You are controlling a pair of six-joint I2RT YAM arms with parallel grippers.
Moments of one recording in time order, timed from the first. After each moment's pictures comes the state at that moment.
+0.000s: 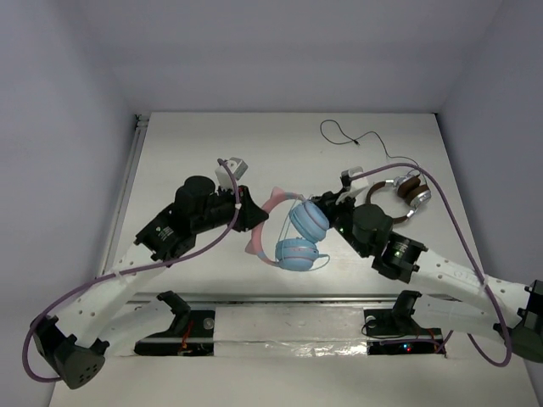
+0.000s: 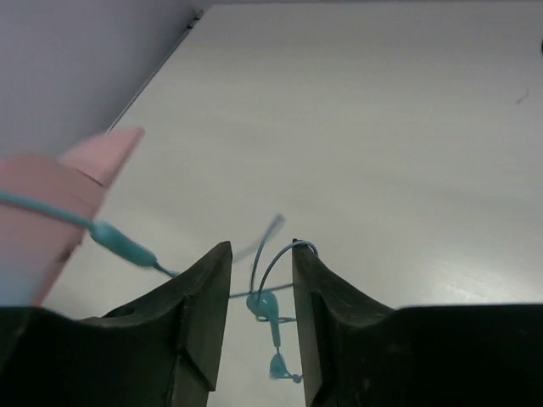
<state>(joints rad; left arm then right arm) -0.70 0.89 0.89 -0.40 0.27 -0.48 0.97 0.93 0.72 0.12 0.43 0.35</state>
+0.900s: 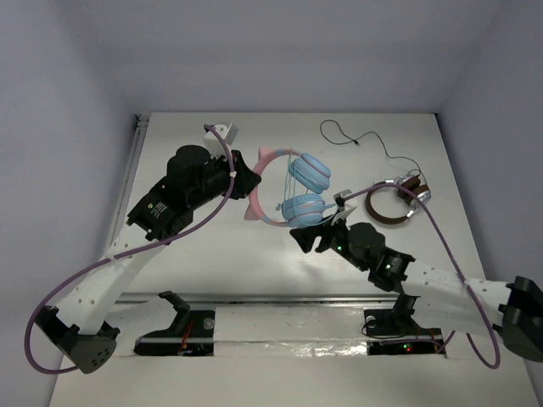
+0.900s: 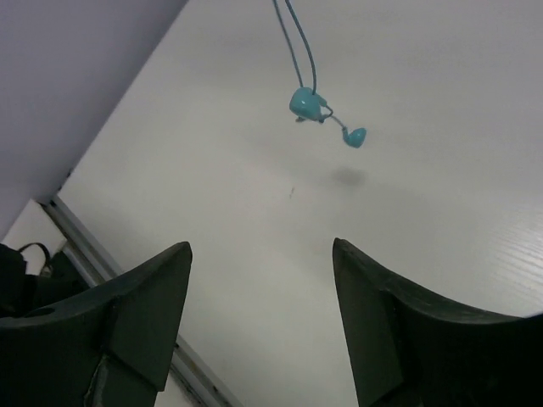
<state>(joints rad) -0.63 1.04 1.21 -0.50 0.10 -0.44 0.97 0.90 0.43 0.33 0.24 0.56</state>
